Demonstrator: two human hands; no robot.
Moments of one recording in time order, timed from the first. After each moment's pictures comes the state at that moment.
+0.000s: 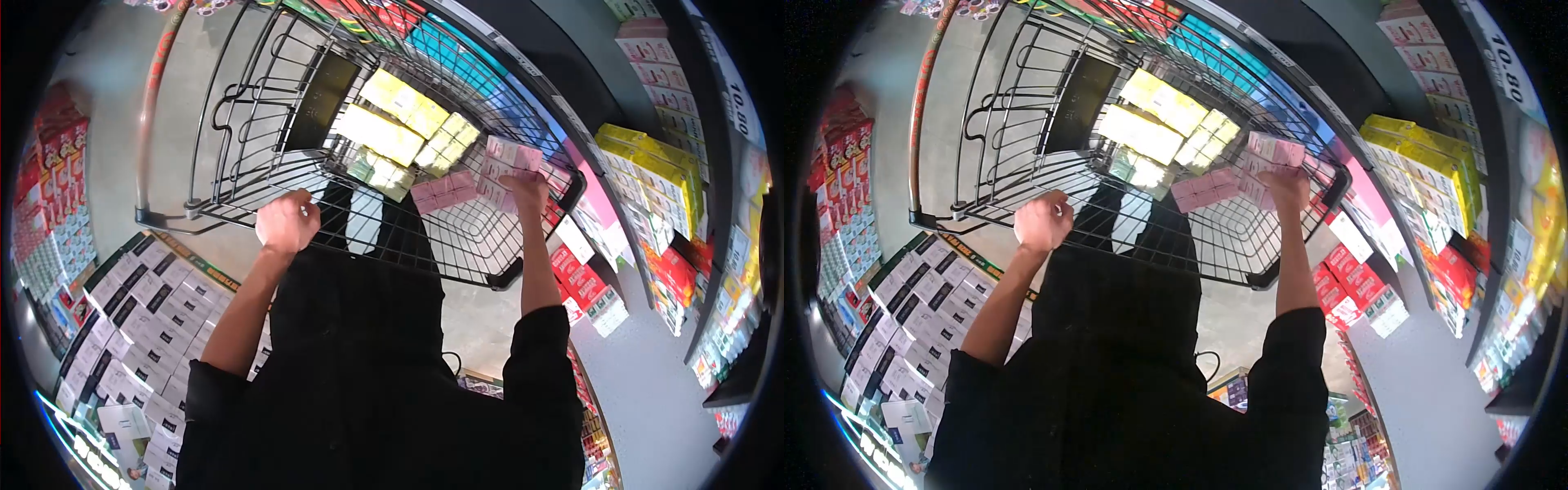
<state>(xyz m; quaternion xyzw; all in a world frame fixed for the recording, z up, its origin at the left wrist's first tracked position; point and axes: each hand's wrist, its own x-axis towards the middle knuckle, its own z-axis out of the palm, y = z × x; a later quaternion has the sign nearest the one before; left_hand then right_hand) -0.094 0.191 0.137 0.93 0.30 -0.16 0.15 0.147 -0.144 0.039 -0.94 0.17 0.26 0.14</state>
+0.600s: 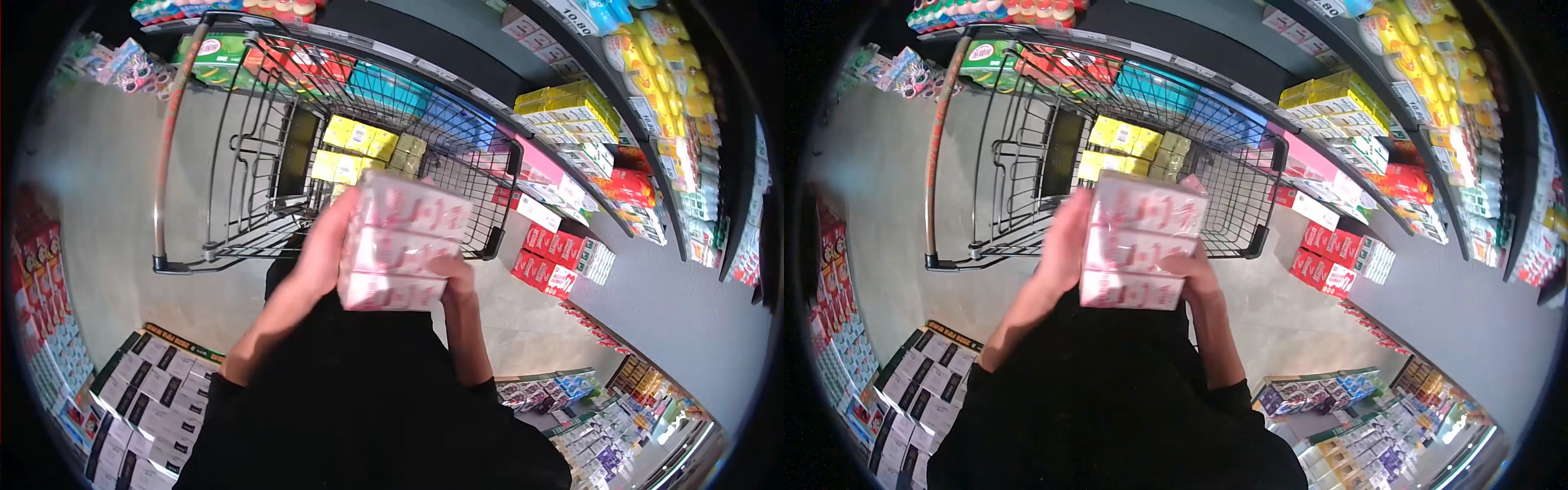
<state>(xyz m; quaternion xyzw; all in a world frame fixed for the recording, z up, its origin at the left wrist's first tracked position) -0.051 0.164 0.251 0.27 0.24 -0.17 0.92 -0.045 -0.039 0.236 -0.38 0.15 0.33 0.85</state>
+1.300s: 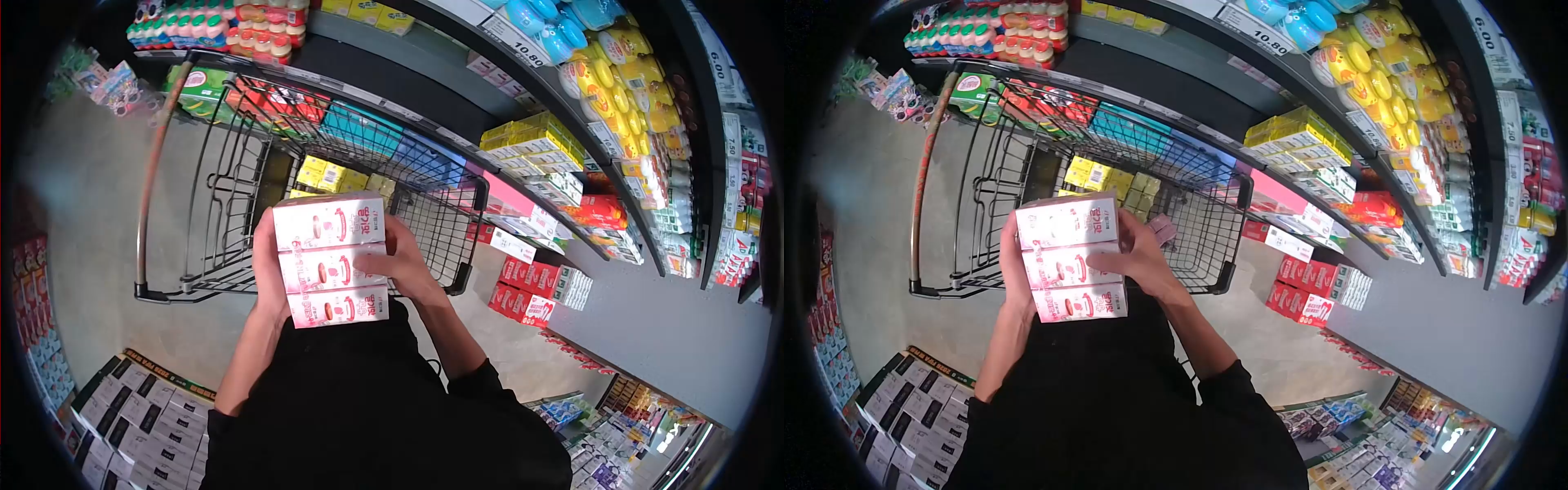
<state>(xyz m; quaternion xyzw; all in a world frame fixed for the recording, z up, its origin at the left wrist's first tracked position) -0.031 0.168 0.275 0.25 0.30 -0.01 0.92 0.033 -0.003 0.259 -0.55 -0.04 0.42 0.72</state>
